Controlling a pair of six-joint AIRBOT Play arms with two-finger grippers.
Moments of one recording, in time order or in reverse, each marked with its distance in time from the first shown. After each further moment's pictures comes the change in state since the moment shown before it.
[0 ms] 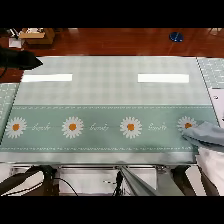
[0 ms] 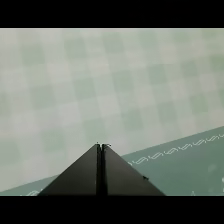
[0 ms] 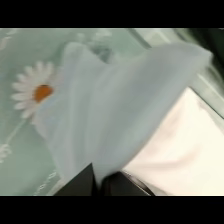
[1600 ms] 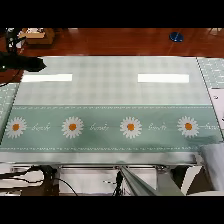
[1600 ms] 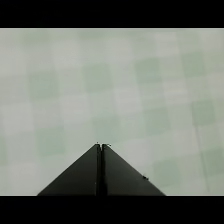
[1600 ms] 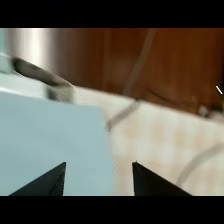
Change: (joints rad) left arm 0.045 -0.265 0.000 -0.002 0.249 0.155; right arm -0.323 0.252 -0.544 -0.480 -0.444 -0.082
